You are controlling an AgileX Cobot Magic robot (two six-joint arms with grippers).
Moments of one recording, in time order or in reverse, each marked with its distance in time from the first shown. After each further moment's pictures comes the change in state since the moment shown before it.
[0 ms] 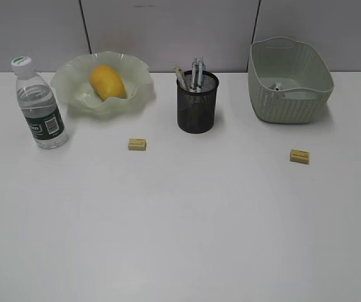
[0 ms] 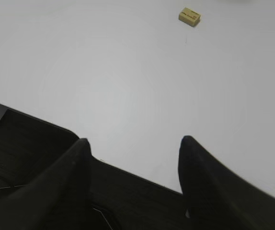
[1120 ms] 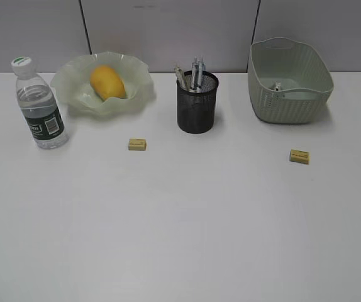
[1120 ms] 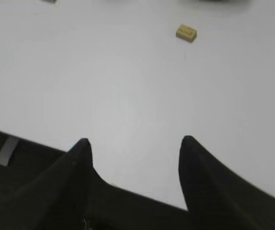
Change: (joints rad) left arm 0.445 -0.050 0.000 0.001 -0.001 0.000; right arm 0.000 0.002 -0.012 -0.005 -0.025 0.070
